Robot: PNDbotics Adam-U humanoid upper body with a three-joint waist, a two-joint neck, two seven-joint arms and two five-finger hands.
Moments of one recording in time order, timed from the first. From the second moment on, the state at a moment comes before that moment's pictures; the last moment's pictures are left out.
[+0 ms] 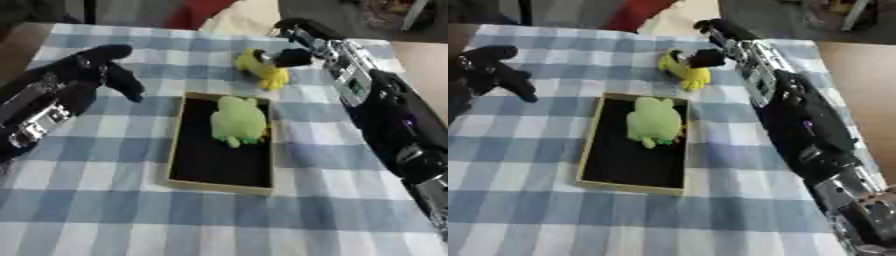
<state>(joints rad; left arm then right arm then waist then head) -0.57 0.40 -0.18 -1.86 0.10 -0.13 -0.59 -1.10 -0.37 0.12 -0.82 0.88 0.05 0.27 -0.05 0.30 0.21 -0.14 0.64</state>
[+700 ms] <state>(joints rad) -0.57 0.39 -0.18 -1.84 0.07 -0.13 -0.61 -1.10 -0.32 0.12 -0.79 0.95 0.06 0.29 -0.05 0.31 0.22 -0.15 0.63</state>
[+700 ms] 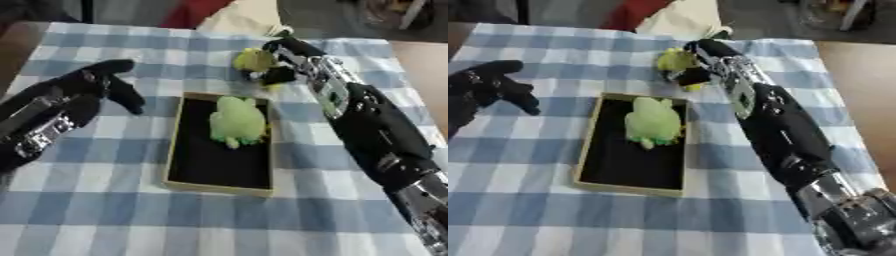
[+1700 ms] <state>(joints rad) -0.54 0.38 -0.18 -1.84 0.06 -0.13 -0.61 -1.08 -0.37 0.14 -0.90 0.94 0.07 -0.07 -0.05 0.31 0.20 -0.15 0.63</state>
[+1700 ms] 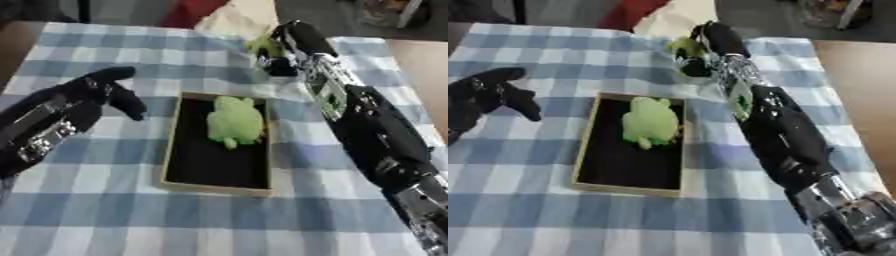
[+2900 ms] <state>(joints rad) -0.50 0.40 -0.08 -1.77 0.04 -0.09 -0.44 -0.89 -0.56 0.47 -1.46 0.64 -0.14 0.16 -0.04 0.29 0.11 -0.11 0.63</state>
